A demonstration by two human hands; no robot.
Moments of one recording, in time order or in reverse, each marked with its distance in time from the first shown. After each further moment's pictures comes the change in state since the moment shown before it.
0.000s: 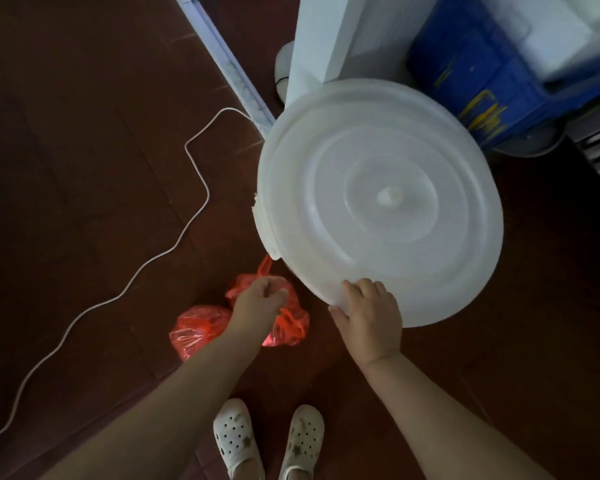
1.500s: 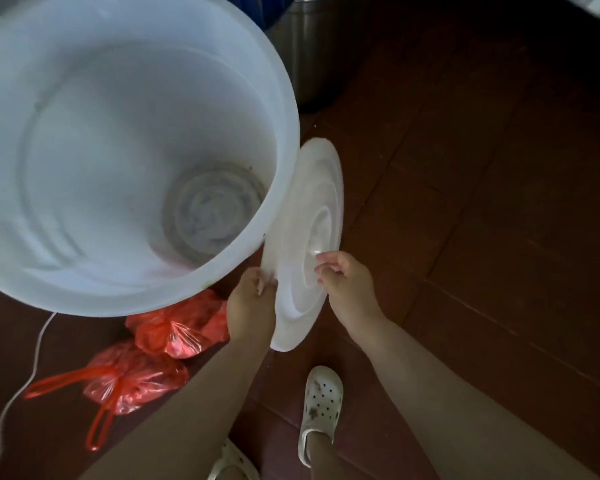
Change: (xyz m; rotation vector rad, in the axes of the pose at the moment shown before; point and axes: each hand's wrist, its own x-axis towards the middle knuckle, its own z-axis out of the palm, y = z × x) left_hand 0.011 -0.099 0.325 0.546 0.023 0.176; right_hand -0.093 0.284 0.099 1.353 -0.116 0.910
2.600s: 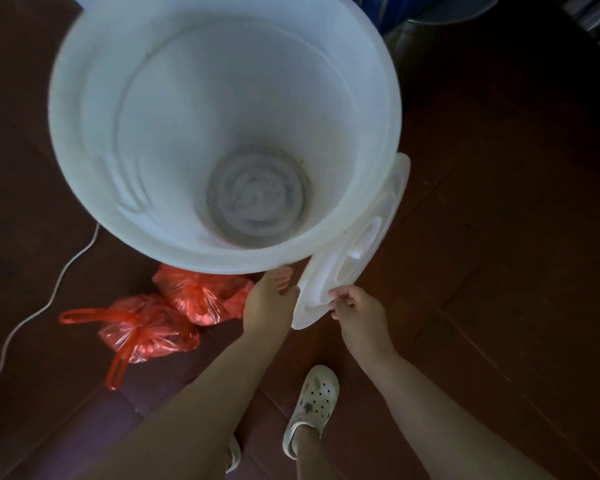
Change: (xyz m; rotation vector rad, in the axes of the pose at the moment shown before) left_hand 0.003 -0.036 -0.059 -0.151 -0.023 -0.080; right_hand -0.044 0.002 0.057 -0.319 -0.124 -0.027
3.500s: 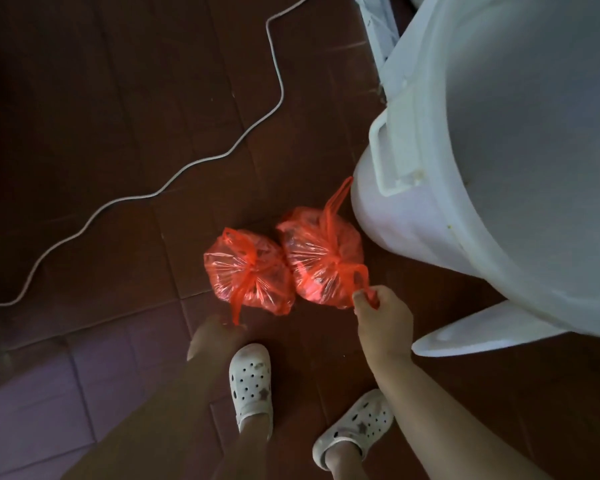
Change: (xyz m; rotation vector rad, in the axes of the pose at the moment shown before) left_hand 0.023 -0.322 -0.259 -0.019 0.107 -0.631; right_hand -0.005 -0.045 0.314 -0.607 0.057 -0.184
